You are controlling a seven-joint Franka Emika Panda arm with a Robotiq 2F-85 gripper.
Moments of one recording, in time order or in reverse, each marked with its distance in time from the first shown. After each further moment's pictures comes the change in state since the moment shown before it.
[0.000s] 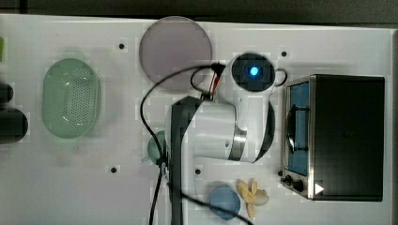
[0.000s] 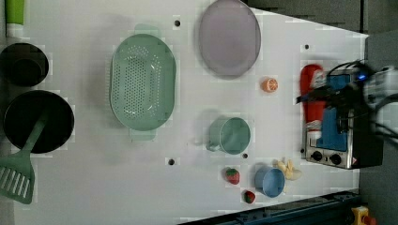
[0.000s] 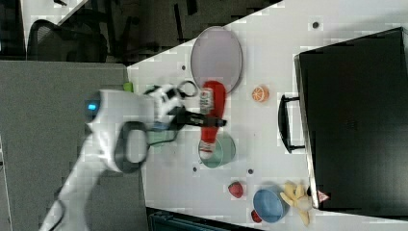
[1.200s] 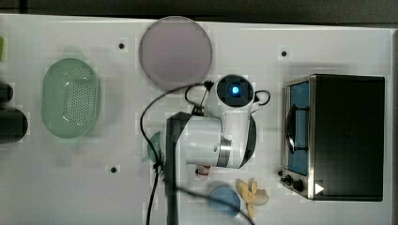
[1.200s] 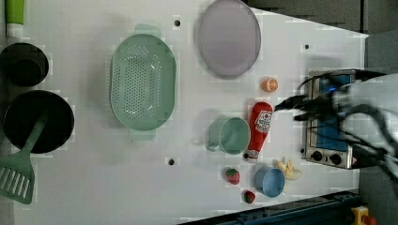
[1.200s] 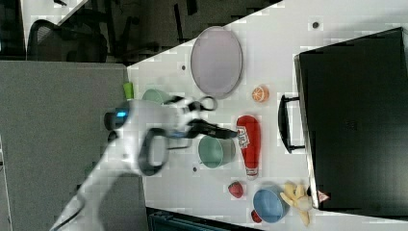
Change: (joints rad) arm 0.007 0.013 0.025 -0.086 0.000 0.073 0.124
